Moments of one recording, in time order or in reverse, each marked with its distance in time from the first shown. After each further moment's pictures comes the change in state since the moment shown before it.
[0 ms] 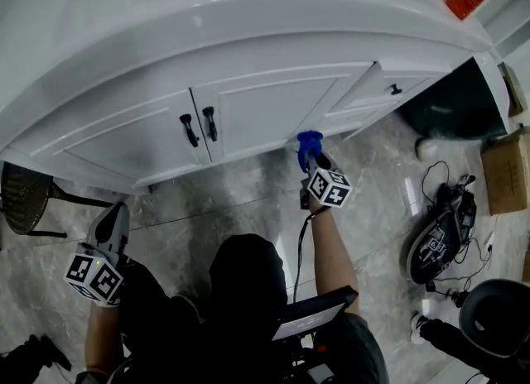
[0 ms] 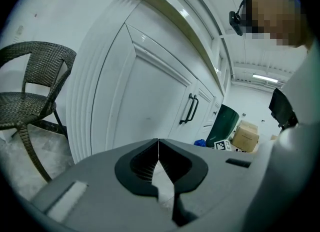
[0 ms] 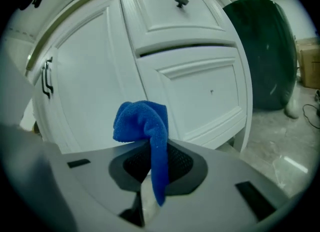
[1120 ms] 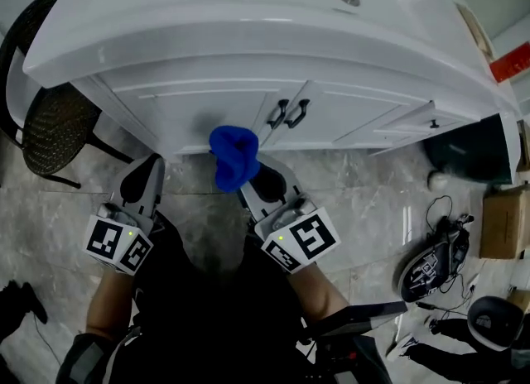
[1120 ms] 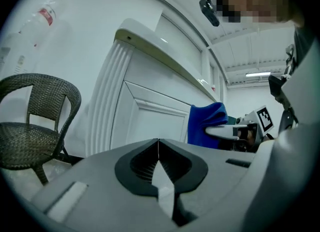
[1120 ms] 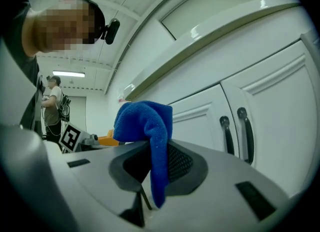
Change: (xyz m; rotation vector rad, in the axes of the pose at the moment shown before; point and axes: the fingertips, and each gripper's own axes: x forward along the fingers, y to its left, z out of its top) left arm -0.048 0.005 0.082 0.142 -0.226 0.028; right arm -0.170 0.468 0.123 -0.247 -0.218 0.798
